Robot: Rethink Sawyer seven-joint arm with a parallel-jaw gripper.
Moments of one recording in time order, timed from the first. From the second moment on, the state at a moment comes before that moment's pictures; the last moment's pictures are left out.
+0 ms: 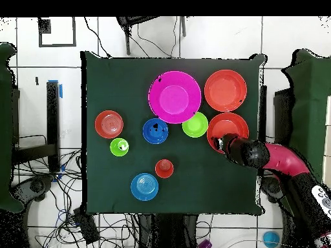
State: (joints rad) arm -1.14 -0.34 0.66 1.61 -0.74 0.58 1.40
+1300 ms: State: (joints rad) arm -1.14 -0.56 0.72 1.80 -0.70 0.66 1.40
